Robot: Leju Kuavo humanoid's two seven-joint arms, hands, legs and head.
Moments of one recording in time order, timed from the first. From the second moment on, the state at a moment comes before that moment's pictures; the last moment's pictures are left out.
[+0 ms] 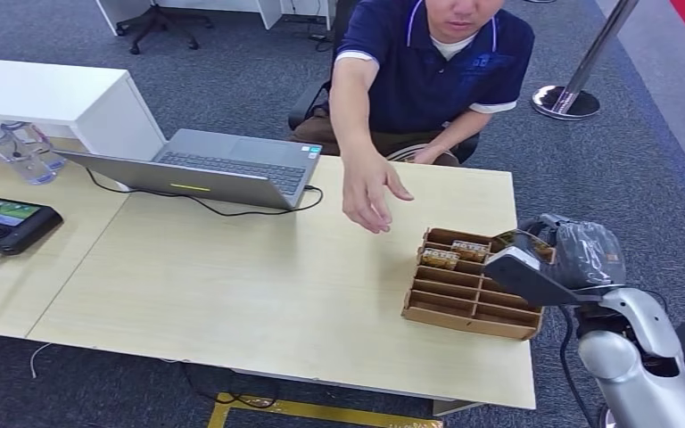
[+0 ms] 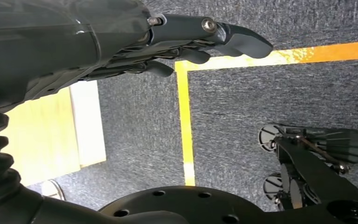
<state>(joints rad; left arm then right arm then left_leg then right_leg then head) -0.10 -0.12 1.24 -0.21 -1.08 0.02 -0.33 -0.24 -0.25 0.32 -1.60 0.80 -0.06 -0.18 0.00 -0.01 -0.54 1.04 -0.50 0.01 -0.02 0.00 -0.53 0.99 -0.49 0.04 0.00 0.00</state>
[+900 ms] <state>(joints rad) -0.10 -0.12 1.24 -0.21 -1.11 0.01 -0.32 -0.40 -0.04 0.38 -1.28 0.44 0.01 -0.39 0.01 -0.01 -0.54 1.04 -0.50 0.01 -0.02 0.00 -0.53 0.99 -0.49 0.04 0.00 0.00</state>
